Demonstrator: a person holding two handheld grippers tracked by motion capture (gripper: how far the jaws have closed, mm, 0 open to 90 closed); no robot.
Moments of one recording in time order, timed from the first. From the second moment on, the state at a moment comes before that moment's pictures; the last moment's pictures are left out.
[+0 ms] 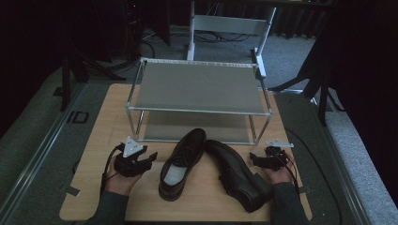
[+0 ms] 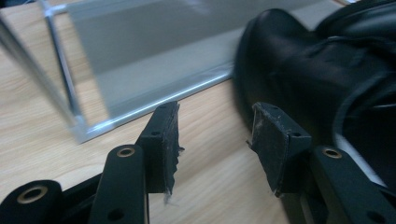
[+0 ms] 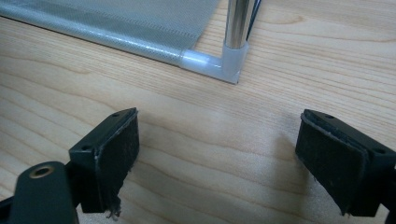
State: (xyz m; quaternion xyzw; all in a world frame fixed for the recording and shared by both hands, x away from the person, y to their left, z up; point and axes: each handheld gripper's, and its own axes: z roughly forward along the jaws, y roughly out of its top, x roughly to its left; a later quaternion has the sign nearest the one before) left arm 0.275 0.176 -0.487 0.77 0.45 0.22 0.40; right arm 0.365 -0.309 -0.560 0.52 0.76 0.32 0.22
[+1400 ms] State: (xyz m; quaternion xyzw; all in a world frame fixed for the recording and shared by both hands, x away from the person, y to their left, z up) left arm 0.276 0.124 -0.481 0.84 0.34 0.19 0.37; right arm 0.365 -0.309 -0.560 0.52 0.76 0.32 0.22
